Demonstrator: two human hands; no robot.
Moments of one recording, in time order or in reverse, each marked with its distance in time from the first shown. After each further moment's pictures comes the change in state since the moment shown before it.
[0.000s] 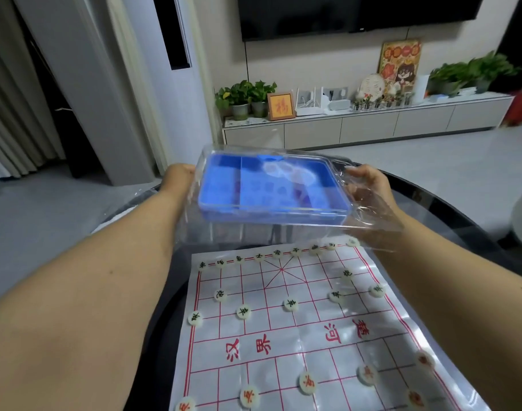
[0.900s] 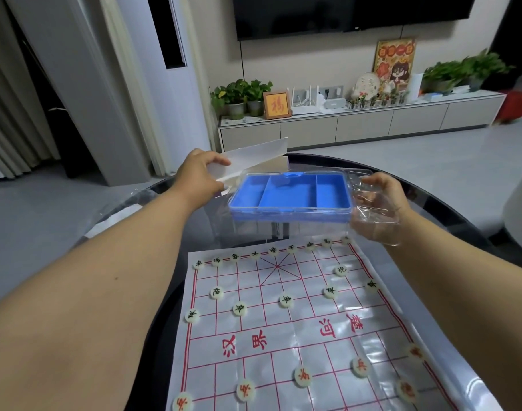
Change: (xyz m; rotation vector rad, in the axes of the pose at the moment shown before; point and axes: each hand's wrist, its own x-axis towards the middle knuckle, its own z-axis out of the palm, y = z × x) left_hand -0.017 0.011 0.023 0.469 -0.088 0.484; right_hand -0.018 0.000 -0.026 0.100 0.218 0.179
